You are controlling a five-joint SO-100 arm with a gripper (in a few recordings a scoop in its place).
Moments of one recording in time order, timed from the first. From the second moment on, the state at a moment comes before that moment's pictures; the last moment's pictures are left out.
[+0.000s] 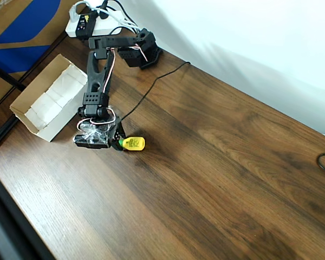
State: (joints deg) arm -25.0 52.3 60.0 65.9 -4.7
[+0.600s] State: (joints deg) arm -22.6 57.7 61.2 67.9 -3.3
